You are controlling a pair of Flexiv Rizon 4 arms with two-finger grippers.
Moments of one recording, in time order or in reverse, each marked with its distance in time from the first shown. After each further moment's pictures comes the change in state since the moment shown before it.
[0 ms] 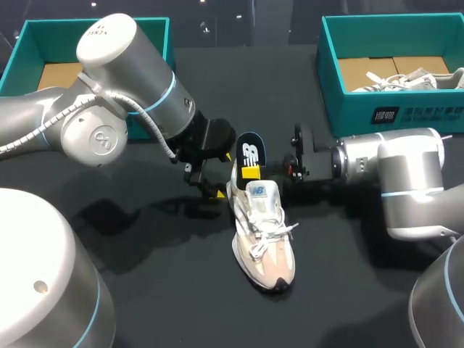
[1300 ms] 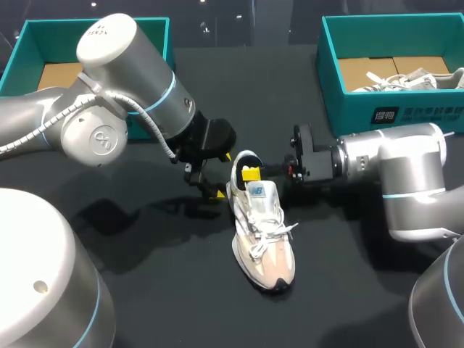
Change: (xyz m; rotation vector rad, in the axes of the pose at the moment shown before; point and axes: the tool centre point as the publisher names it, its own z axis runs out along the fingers) left arm 0.000 0.000 0.000 0.000 0.000 0.000; right arm 0.005 -0.005 0.000 0.033 -0.012 0.000
